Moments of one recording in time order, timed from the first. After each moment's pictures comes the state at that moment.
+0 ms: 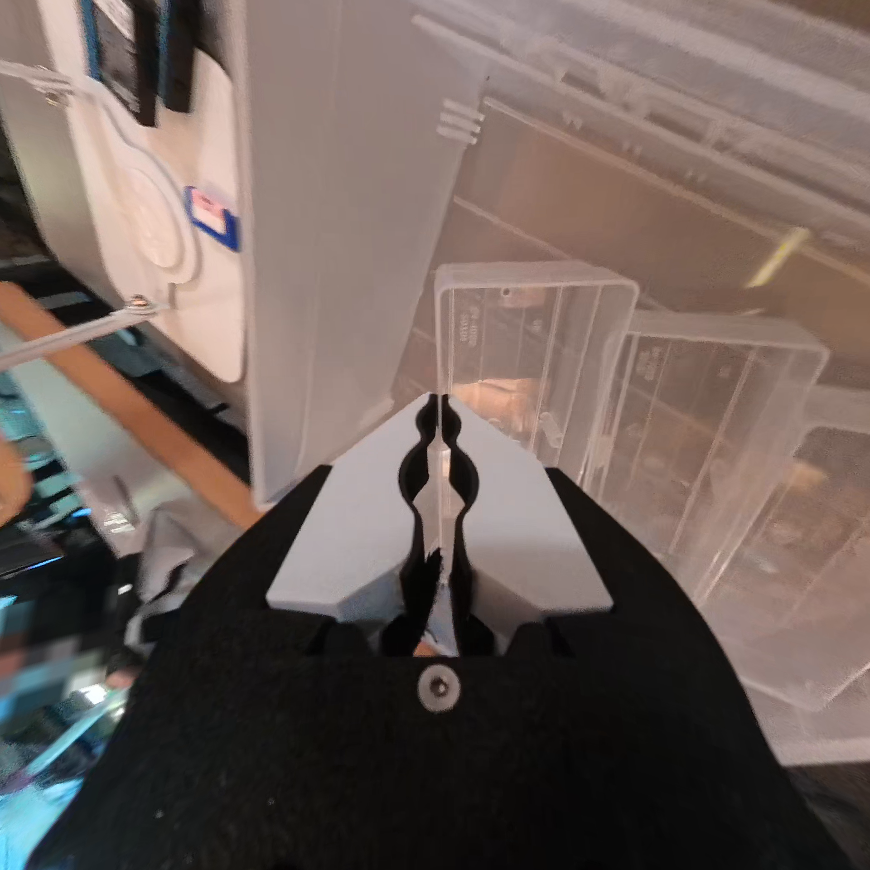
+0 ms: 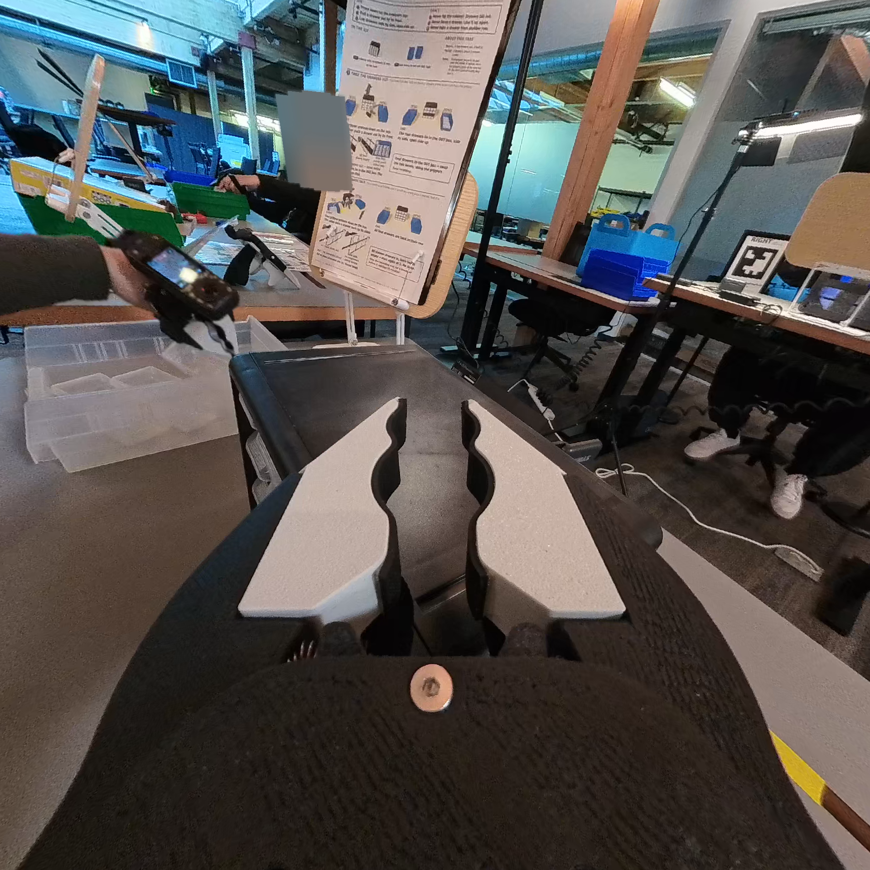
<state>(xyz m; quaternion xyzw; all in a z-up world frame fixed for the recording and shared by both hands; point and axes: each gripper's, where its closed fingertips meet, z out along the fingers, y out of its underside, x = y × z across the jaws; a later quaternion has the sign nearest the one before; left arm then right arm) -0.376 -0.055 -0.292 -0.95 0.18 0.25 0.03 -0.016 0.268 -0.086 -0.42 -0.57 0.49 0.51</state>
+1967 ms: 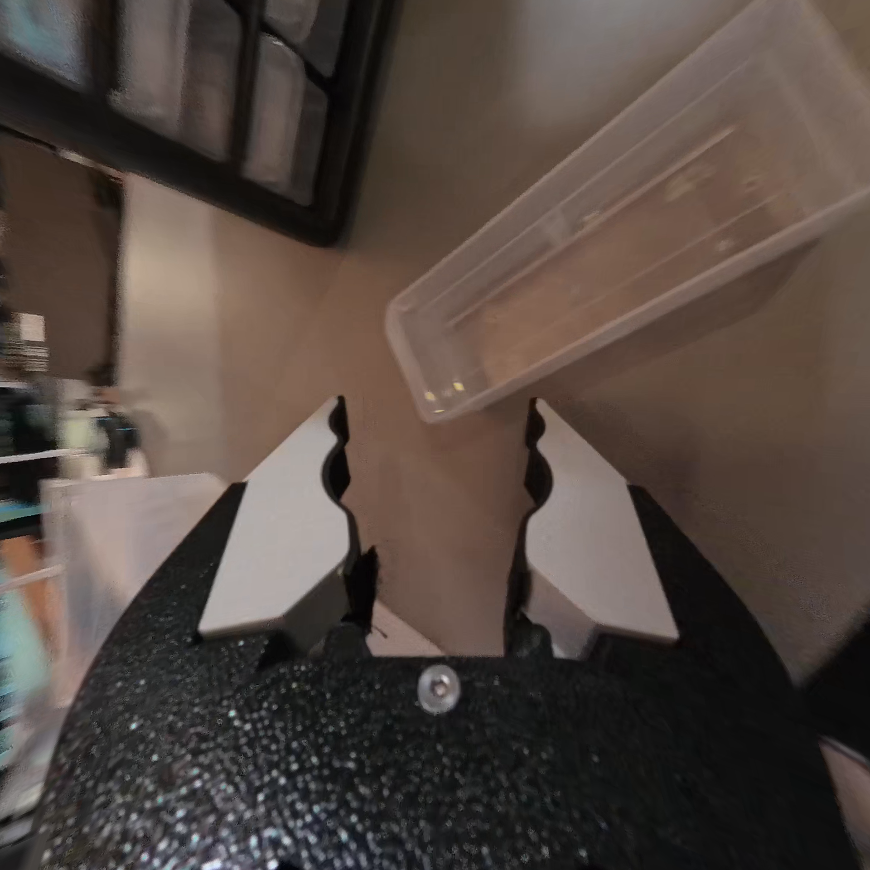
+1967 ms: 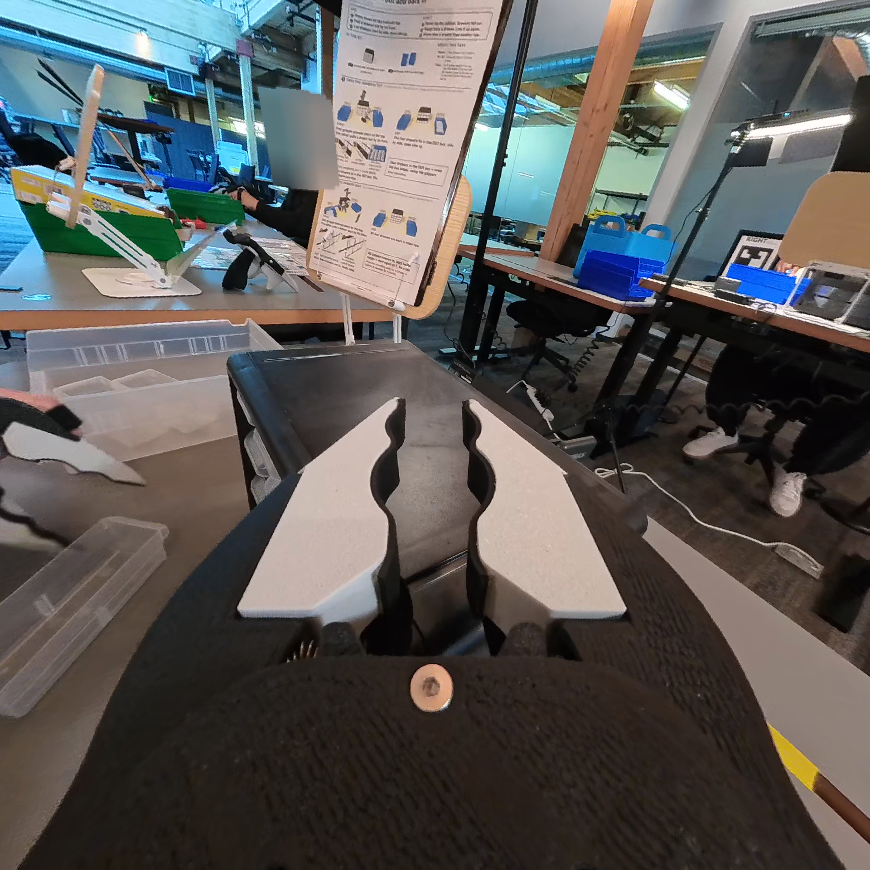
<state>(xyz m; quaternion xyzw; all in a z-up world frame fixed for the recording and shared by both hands) -0.075 0.002 -0.317 -0.90 0.27 0.22 0.27 -0.009 0.274 -0.085 -0.42 -0.56 0.49 0.51</state>
